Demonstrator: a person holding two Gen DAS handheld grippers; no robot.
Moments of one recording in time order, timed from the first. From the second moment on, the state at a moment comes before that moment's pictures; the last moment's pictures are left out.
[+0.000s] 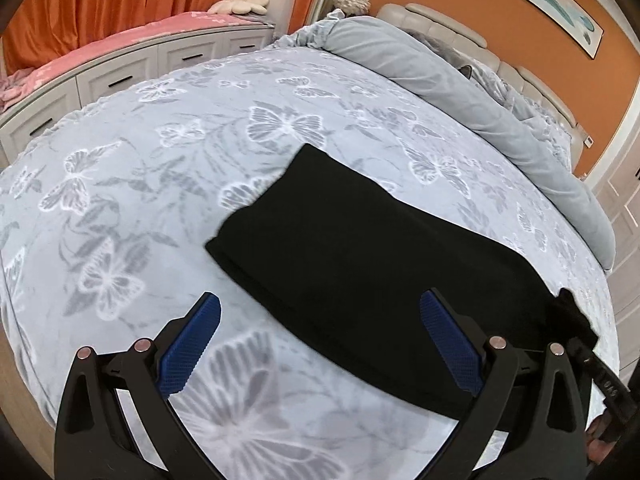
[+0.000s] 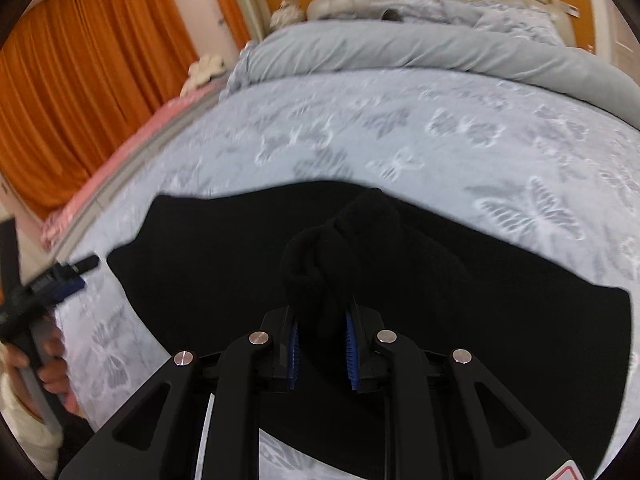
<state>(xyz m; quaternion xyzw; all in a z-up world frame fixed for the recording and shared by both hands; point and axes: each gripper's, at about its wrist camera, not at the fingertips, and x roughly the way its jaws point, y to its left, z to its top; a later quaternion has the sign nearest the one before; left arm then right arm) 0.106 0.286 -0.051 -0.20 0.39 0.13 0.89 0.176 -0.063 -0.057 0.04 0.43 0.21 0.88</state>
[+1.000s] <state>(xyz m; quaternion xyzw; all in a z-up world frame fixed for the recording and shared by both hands) 0.127 0.264 -0.071 -0.13 0.44 0.11 0.88 0.160 -0.036 -0.036 -0.05 0.40 0.20 0.89</state>
